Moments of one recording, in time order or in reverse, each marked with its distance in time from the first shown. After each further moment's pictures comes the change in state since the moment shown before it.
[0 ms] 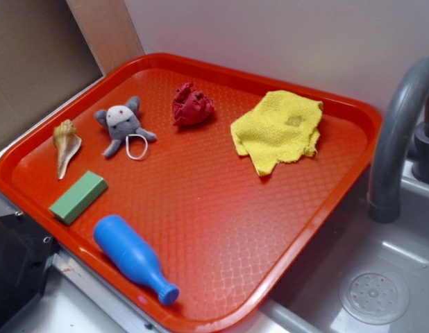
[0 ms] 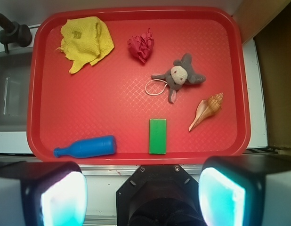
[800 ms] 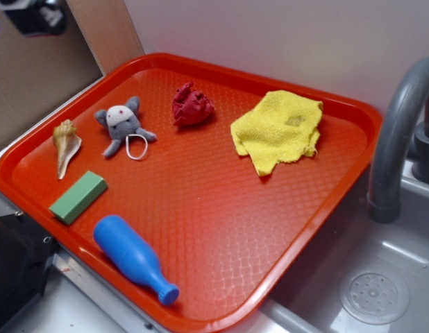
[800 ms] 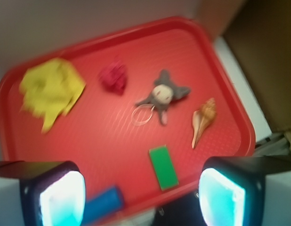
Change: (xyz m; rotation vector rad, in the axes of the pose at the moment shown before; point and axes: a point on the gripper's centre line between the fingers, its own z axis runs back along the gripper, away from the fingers) arm 0.040 -0.007 -0.039 0.105 -0.141 0.428
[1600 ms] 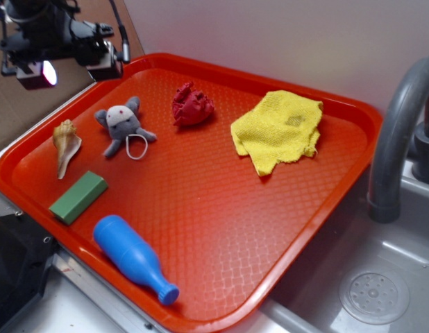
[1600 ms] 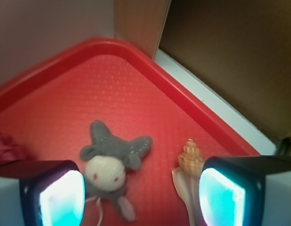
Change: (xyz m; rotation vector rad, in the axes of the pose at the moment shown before) arm 0.051 0.048 -0.125 0.225 -0.146 0.284
